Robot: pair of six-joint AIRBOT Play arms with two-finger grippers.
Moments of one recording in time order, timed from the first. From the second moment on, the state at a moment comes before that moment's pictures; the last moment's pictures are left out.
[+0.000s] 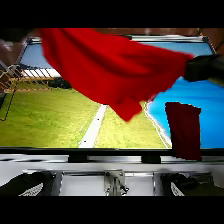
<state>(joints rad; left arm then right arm) -0.40 -1.11 2.06 1.35 -1.22 -1.53 0.17 -0.81 1.47 -1.52 1.08 1.51</state>
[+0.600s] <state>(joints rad) -0.40 -0.86 1.80 1.57 -1.56 -1.59 0.16 -0.68 1.61 -1.59 0.98 1.46</state>
